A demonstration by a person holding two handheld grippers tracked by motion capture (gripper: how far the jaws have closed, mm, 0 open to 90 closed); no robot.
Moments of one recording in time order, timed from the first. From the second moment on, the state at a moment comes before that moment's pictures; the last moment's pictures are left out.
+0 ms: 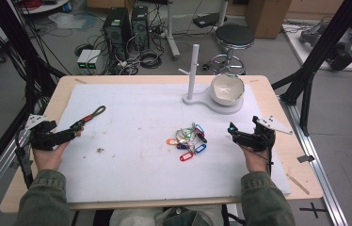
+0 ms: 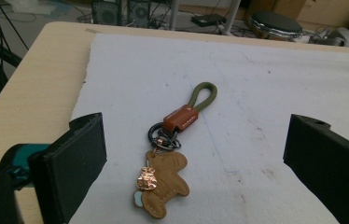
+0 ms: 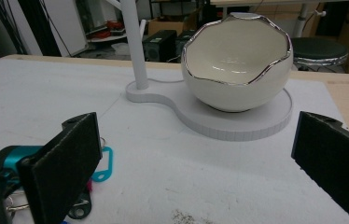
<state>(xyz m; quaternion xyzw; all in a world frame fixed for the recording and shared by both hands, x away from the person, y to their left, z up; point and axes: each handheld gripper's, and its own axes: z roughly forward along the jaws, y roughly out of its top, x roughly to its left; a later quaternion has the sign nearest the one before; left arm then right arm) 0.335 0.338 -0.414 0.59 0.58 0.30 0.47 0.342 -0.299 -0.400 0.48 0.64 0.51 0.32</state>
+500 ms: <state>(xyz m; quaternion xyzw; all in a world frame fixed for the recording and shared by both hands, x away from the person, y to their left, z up) 0.352 0.325 -0.396 0.62 0.57 0.29 0.46 0.343 -0.299 -0.400 0.48 0.64 0.51 0.31</state>
